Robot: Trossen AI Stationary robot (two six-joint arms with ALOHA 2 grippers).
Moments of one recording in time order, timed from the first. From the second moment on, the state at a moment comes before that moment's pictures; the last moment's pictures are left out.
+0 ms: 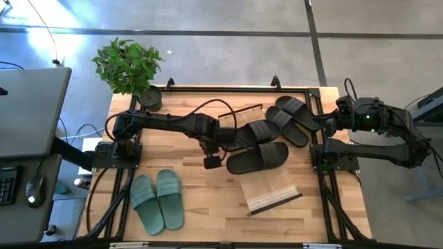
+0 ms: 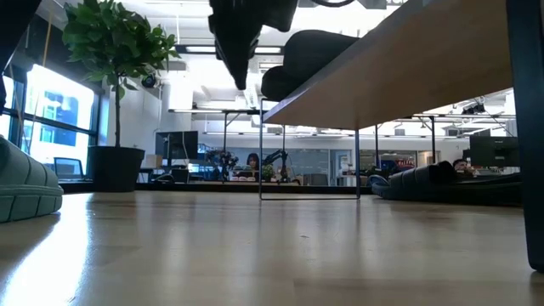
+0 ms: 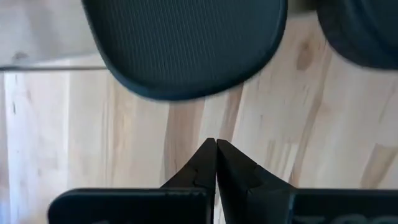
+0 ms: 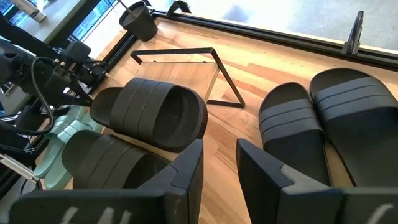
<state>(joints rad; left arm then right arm) 0.05 1.96 1.87 -1.35 -0.08 -0.21 -0.28 0.44 1.06 -1.22 0.15 0.68</state>
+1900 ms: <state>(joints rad) -0.87 1.51 1.52 -1.57 -0.22 -1.66 -0.28 0.44 1.06 -1.24 0.14 0.67</state>
